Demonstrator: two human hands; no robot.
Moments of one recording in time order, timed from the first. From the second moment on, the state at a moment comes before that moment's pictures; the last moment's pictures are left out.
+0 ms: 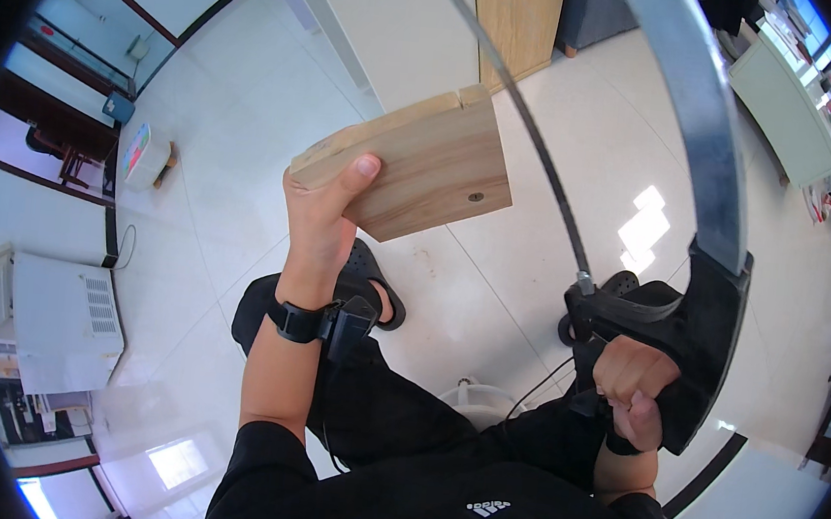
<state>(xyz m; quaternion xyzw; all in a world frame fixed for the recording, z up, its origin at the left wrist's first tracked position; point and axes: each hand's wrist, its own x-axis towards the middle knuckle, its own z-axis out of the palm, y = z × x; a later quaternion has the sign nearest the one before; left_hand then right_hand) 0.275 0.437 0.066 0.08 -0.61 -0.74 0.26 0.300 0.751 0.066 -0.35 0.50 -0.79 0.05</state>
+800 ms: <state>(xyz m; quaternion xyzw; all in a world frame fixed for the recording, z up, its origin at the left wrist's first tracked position) 0.269 0.453 0.073 0.13 -0.53 -0.81 0.22 0.304 0.740 0.051 -0.33 0.58 -0.75 -0.01</state>
